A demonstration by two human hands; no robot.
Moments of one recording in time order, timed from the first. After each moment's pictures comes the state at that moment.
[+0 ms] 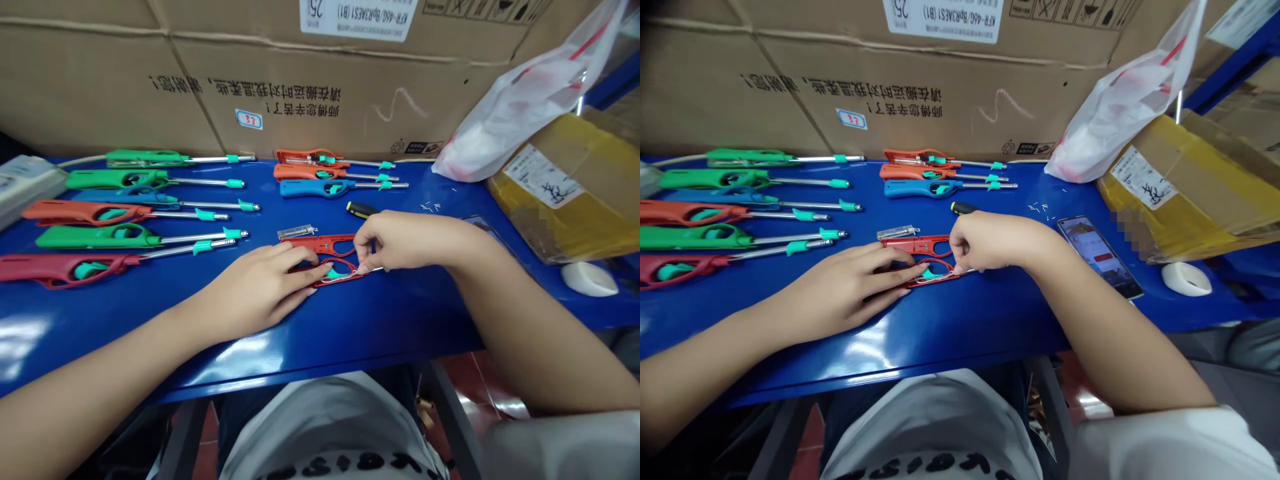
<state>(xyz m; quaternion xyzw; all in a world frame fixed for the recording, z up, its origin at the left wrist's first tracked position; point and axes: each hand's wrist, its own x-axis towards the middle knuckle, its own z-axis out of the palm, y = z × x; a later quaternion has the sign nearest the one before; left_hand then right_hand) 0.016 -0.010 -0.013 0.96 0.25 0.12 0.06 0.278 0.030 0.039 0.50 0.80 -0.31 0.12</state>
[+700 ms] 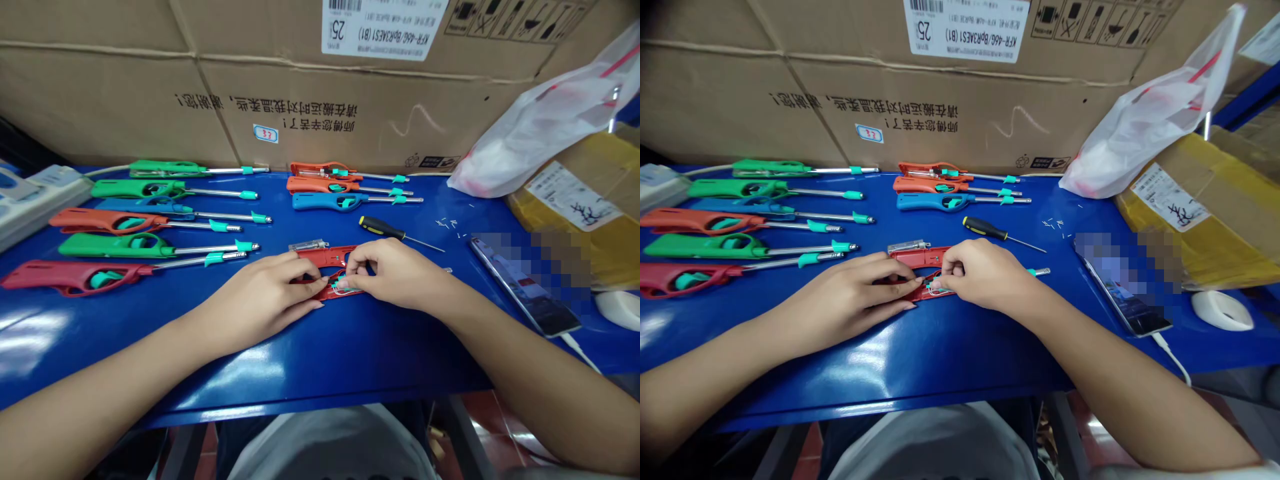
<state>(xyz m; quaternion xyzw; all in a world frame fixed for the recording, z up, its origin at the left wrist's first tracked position) 0.008 -0.001 -0.016 0.96 0.24 0.16 0.05 0.253 0.015 0.007 0.54 0.79 -0.30 -0.06</state>
